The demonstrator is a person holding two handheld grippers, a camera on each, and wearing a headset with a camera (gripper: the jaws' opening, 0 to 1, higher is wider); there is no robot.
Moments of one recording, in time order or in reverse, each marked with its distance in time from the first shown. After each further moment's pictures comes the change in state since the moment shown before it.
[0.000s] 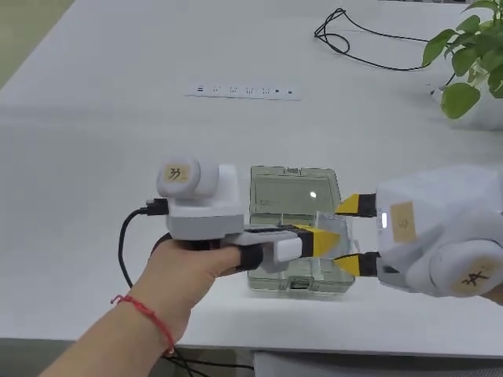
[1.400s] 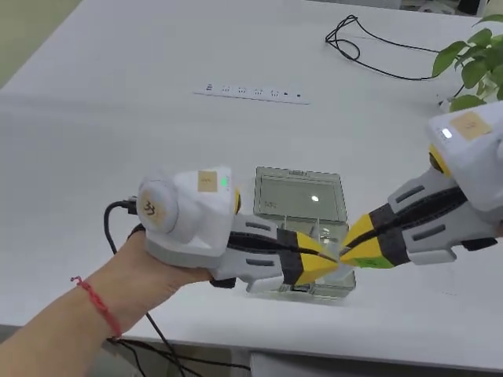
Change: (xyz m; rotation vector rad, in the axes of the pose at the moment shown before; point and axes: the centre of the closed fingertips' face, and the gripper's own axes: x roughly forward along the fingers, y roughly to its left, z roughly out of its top) left arm -0.026 -0.041 -0.014 0.667 0.057 -0.233; right arm -0.031 0.025 0.035 0.282 -0.294 0.510
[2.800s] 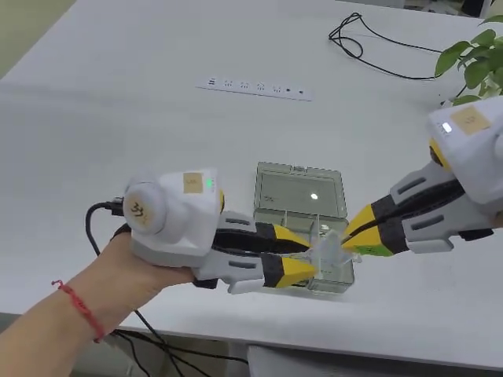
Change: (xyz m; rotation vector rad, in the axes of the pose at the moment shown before) left arm -0.020 0.014 -0.022 -0.023 0.047 0.105; right arm -0.004 -0.015 -0.007 -0.019 0.035 -0.041
